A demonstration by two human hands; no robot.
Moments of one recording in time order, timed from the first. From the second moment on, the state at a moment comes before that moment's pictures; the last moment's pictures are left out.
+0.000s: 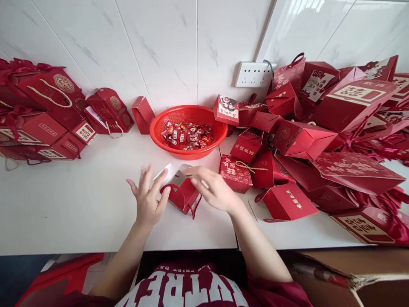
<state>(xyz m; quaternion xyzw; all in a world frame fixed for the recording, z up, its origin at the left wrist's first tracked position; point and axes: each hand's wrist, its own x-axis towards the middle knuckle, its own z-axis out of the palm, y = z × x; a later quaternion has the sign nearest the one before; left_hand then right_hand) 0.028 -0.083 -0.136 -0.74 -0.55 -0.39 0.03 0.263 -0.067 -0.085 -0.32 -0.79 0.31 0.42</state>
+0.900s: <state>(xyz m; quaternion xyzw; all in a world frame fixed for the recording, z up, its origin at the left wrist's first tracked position) -0.008 -0.013 -0.120 -0.78 -0.37 -0.32 -0.39 0.270 -0.083 -0.128 -0.43 -0.83 0.20 0.29</state>
